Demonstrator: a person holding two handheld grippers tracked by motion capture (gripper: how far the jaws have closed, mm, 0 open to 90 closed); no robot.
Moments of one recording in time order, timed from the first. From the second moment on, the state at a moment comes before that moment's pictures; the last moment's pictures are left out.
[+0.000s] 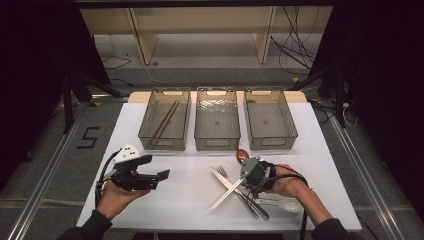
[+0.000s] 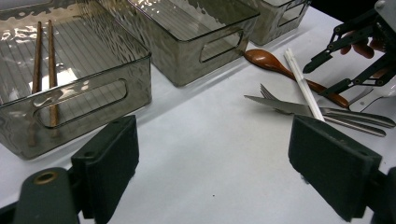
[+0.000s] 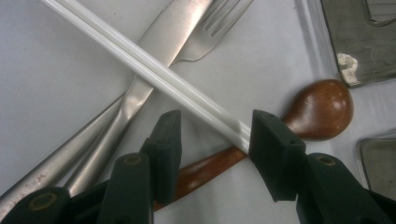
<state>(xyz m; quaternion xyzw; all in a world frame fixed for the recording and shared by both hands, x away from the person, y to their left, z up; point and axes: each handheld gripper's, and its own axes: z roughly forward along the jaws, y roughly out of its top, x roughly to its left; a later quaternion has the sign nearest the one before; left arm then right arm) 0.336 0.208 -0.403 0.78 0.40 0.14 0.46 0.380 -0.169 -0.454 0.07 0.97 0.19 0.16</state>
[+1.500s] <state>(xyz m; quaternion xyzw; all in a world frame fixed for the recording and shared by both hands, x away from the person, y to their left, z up) 0.338 0.207 -0.405 0.79 0.40 0.14 0.45 0.379 -0.162 -0.462 -0.02 0.98 0.14 0.15</state>
